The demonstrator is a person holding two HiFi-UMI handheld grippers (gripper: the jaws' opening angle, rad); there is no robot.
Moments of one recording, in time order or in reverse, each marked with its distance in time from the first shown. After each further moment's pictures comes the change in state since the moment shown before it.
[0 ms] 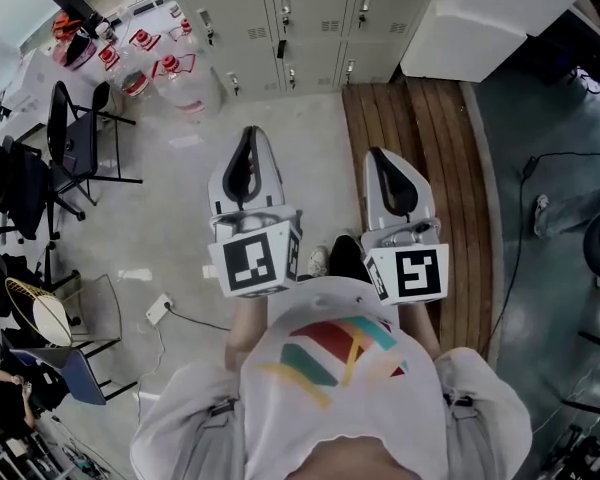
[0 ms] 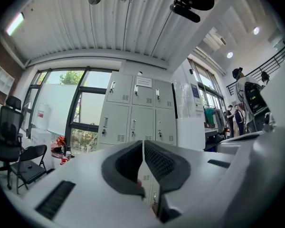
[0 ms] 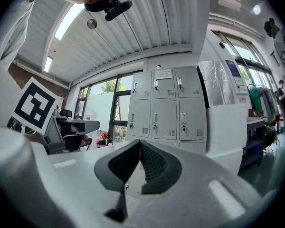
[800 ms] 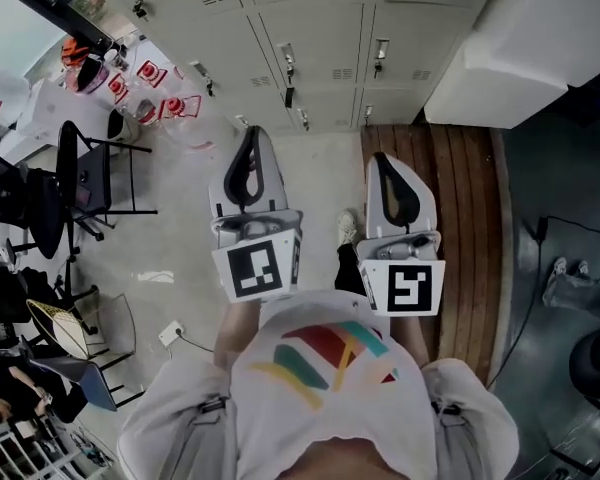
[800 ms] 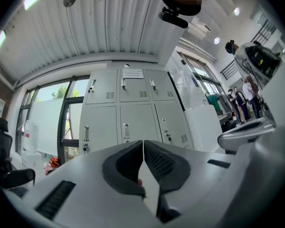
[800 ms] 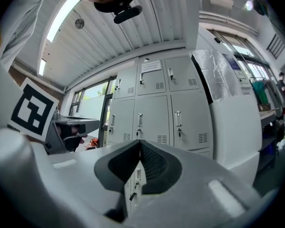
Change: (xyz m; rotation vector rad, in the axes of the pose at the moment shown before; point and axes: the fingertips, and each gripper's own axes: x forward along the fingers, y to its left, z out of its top) left arm 0.247 -0.033 -0.001 0.202 -0.060 0.022; right arm 0.196 -0.157 -0.005 0.057 -0.086 -0.012
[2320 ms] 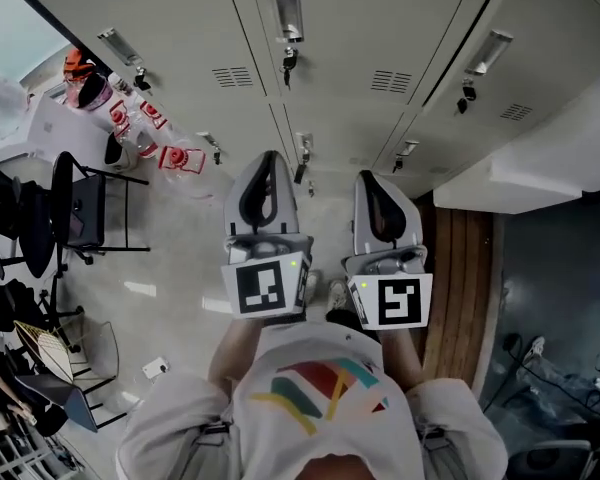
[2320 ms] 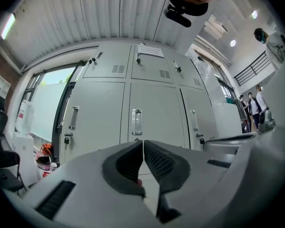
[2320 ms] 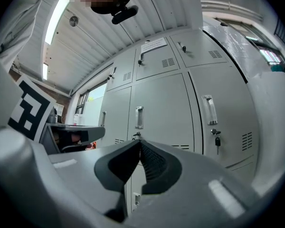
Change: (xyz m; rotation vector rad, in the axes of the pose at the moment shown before) left arm 0.217 0.069 -0.039 -0.146 0.036 0.054; right arm 0.251 -0.033 -0.007 0.018 -0.009 0.126
